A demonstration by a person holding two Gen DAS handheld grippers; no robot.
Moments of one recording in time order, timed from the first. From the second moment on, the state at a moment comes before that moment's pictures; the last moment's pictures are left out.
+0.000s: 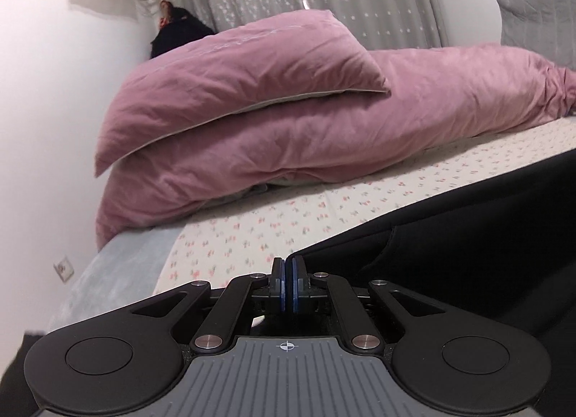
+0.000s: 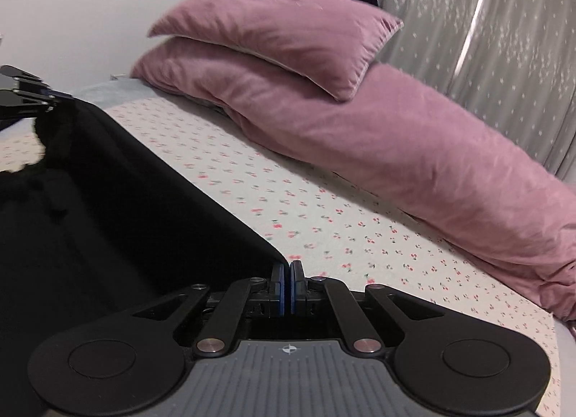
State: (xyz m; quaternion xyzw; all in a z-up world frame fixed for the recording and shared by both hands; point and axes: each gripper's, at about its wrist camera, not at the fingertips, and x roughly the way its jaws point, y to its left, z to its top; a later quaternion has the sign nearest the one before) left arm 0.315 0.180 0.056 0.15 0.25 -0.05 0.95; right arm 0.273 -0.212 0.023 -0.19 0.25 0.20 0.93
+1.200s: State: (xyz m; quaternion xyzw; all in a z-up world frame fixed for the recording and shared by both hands) left arm 0.123 0.233 -0.010 -0.19 0.35 -0.07 0.92; right arm 0.118 -0.250 -0.051 0.02 0.32 0.18 0.93
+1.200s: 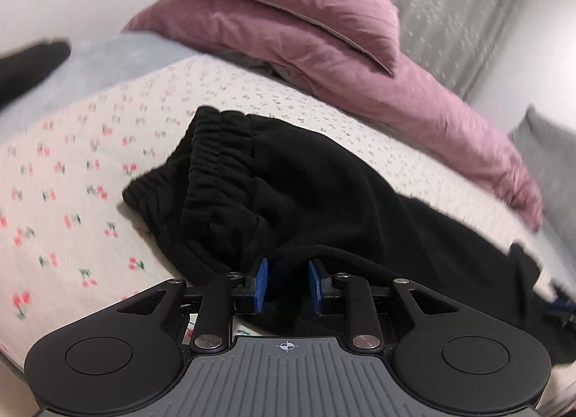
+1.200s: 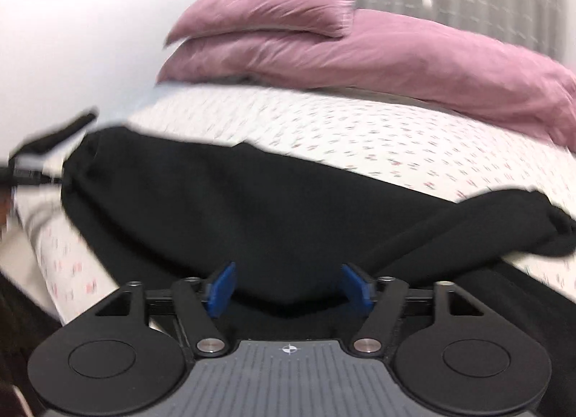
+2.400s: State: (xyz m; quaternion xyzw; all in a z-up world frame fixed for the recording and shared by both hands) left arm 0.127 0.256 -0.018 -0.39 0.29 0.07 0.87; right arm 0.163 -0.272 -0.090 0.14 0.39 0.03 0.91
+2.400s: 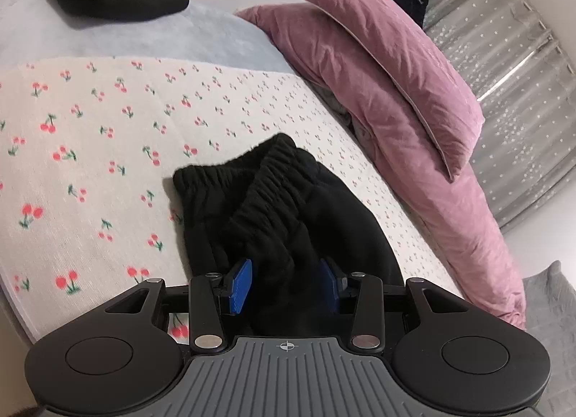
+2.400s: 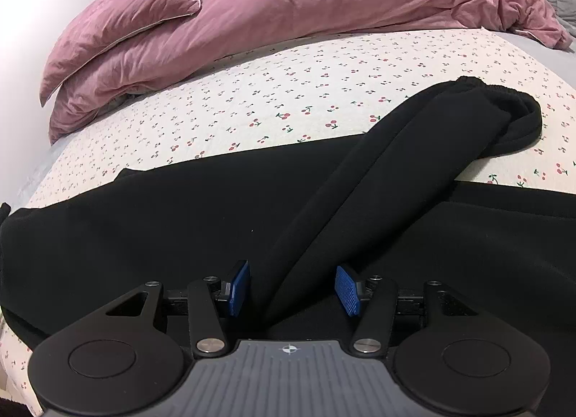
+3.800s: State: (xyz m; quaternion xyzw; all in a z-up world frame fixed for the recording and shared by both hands) left arm 0.125 0.273 -0.007 -0.24 0.30 0.19 0.90; right arm 0.092 -0.268 -0.077 0.08 0.38 0.07 0.92
